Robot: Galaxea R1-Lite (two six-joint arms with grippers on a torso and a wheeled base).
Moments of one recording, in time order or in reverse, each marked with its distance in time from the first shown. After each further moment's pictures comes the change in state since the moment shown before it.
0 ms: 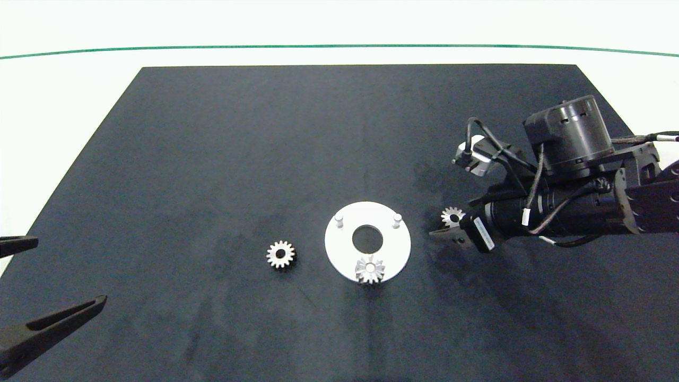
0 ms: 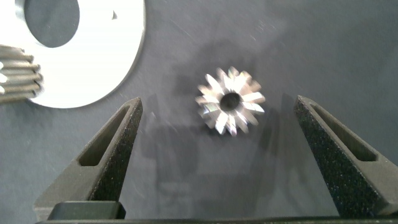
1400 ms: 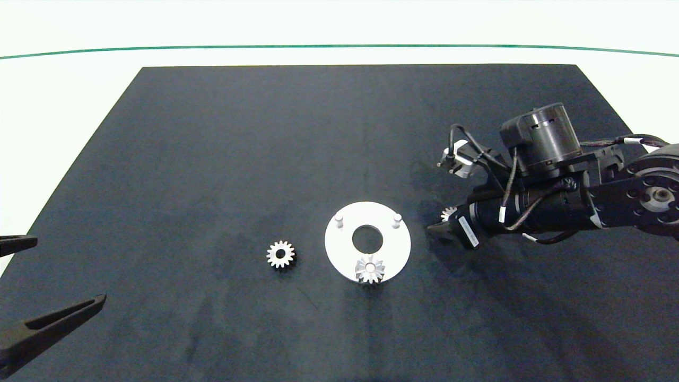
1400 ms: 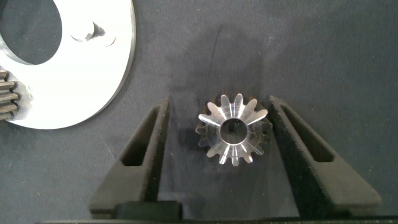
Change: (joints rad) left arm 0.001 0.000 -0.001 0.000 0.000 0.000; right arm -0.003 0.064 -0.042 -0.005 -0.002 0.001
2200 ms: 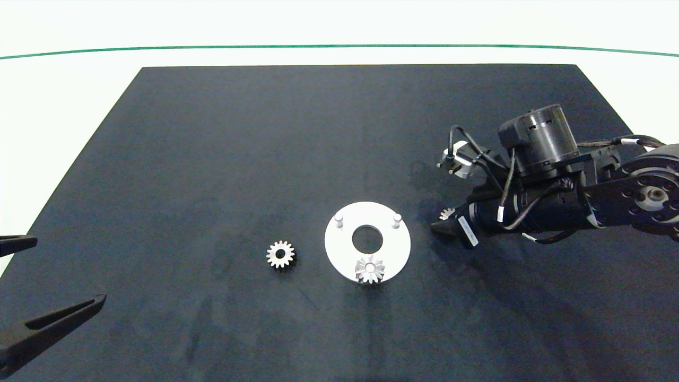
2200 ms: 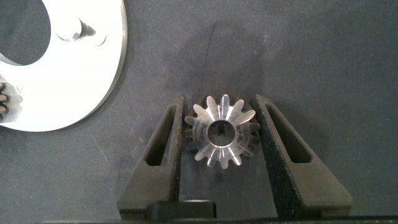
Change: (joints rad) left arm 0.001 0.000 0.000 0.000 0.000 0.000; right arm -0.006 0.009 -0.003 0.000 -0.002 0.000
